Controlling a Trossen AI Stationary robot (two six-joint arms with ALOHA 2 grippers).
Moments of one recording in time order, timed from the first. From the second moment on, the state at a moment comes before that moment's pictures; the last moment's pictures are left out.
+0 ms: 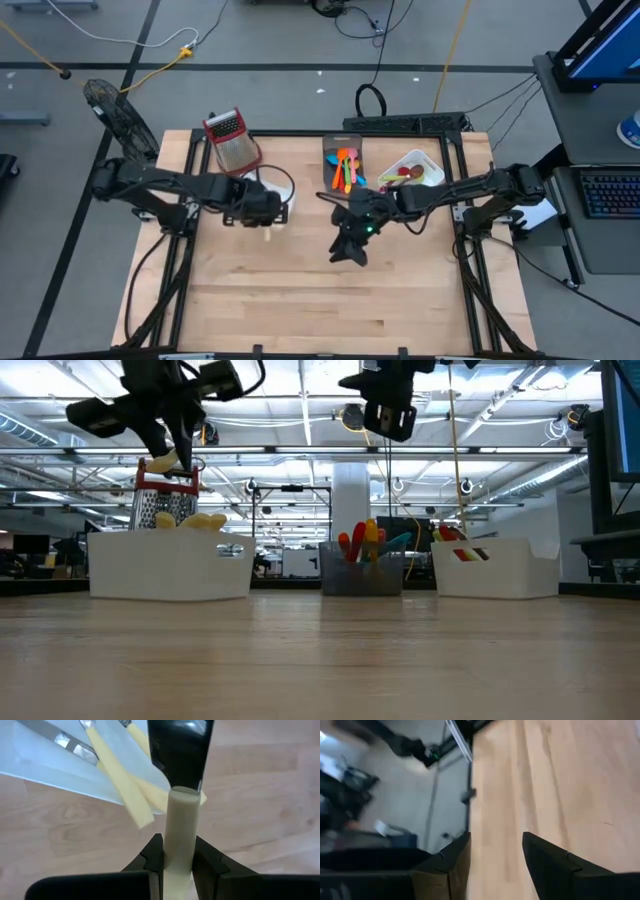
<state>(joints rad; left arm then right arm) -0.10 1.38 1.16 -1.02 -0.07 -1.61 0.10 1.56 1.17 -0.18 -0.47 0.63</state>
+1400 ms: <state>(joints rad) 0.09 1.40 1.05 -0.83 0.50 -2.25 0.16 0.69 0.64 -0.22 0.20 0.04</state>
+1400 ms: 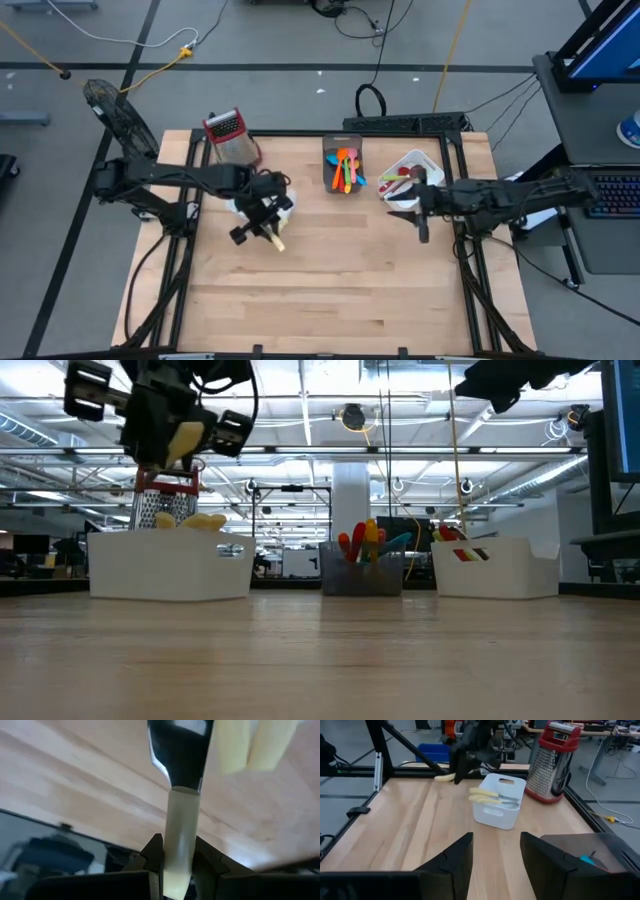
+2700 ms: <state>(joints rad) 0.23 1.40 0.88 -0.45 0.60 -2.13 0.16 0.67 0.63 -0.35 0.18 0.01</state>
